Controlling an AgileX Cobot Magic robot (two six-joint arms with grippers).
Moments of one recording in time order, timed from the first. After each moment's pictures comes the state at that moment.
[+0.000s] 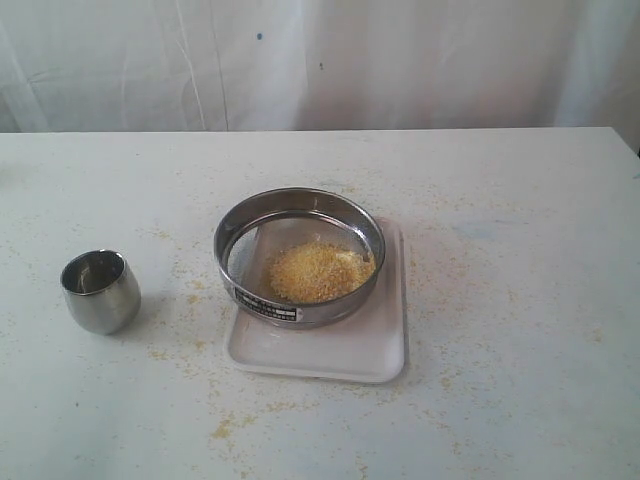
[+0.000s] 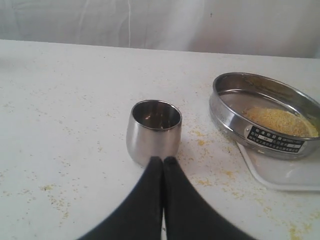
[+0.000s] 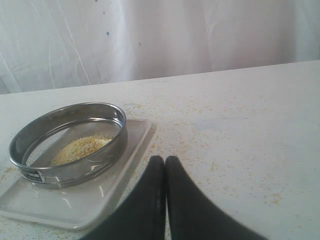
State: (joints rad) left arm -0.14 0.00 0.02 0.08 0.24 -0.24; right arm 0.20 0.00 -0.01 0.24 0.21 -0.08
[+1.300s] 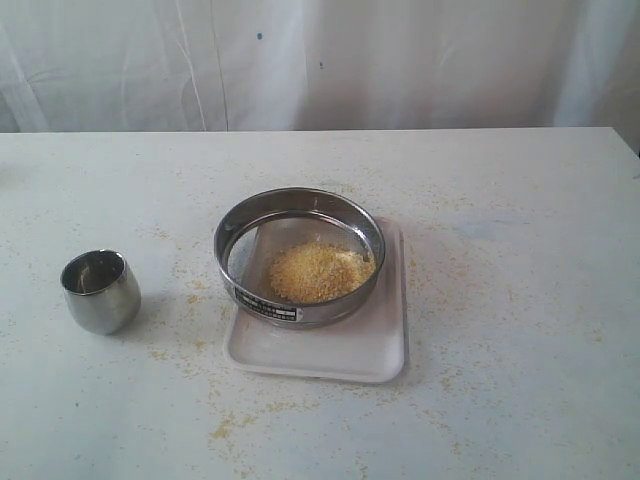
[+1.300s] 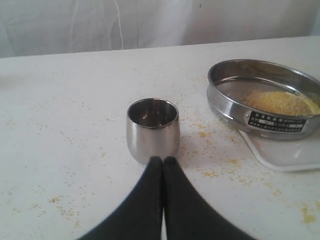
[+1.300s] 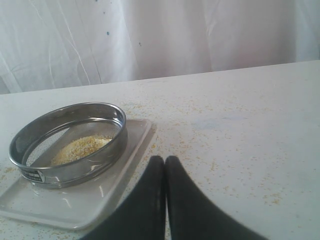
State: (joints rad) left arm -0.14 0.00 0.02 -0.04 0.25 0.01; right arm 0.20 0.00 -0.01 0.24 0.21 -0.08
